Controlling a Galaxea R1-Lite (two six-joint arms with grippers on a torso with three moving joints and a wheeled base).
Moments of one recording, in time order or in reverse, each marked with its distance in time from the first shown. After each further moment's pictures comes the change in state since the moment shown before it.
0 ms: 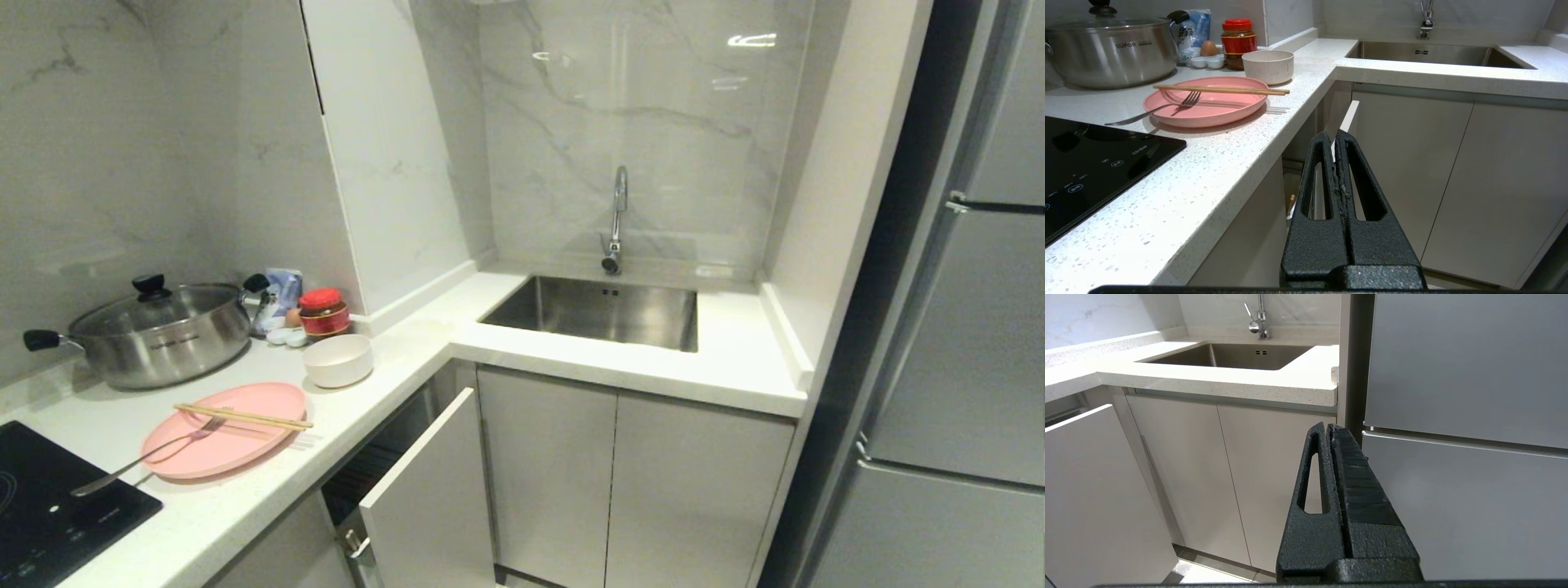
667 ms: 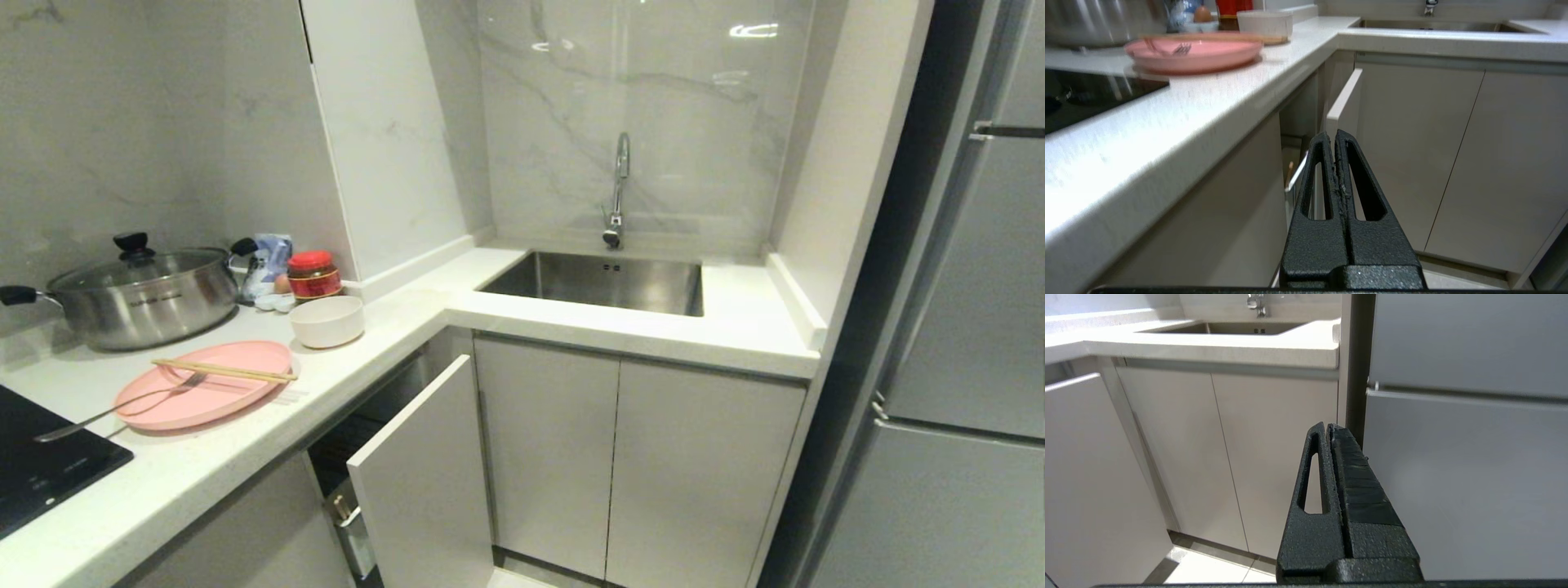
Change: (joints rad) left arm 0.000 0.000 0.000 0.000 0.001 0.000; right arm 0.000 0.000 0.000 0.000 0.000 0.000
